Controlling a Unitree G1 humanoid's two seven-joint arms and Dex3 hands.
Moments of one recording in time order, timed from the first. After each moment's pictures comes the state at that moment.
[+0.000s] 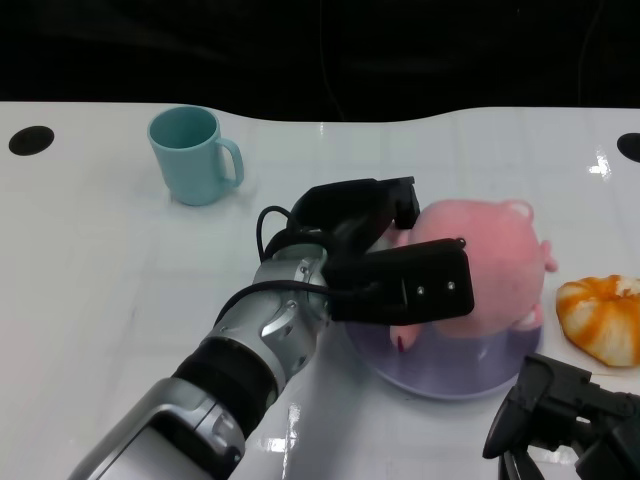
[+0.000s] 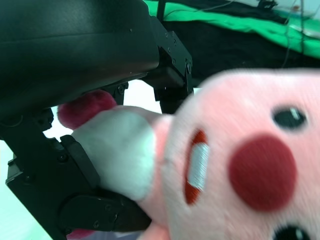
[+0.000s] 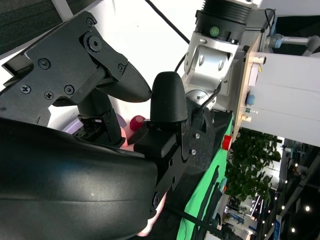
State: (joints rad) left arm -0.84 -0.12 -0.51 0.90 0.63 0.07 0.10; right arm 0.51 -0.16 0.09 -0.56 0.08 -0.14 0.27
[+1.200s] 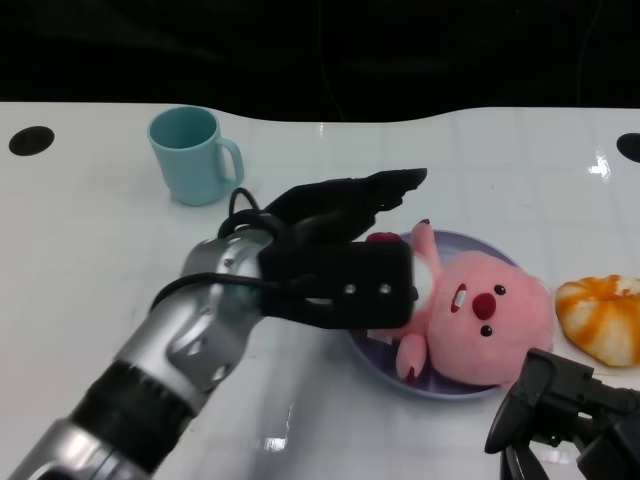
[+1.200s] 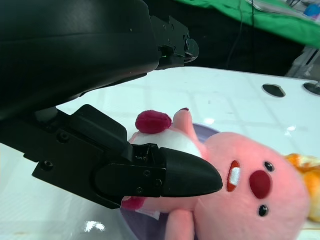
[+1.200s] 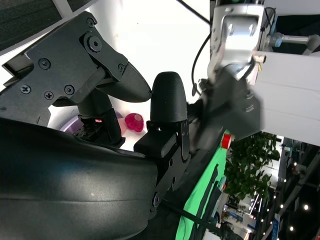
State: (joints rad) left arm -0.63 0.14 -0.46 0.30 0.50 0.04 -0.33; right arm 0.50 -0.16 0.08 -0.55 0.08 -0.14 0.27
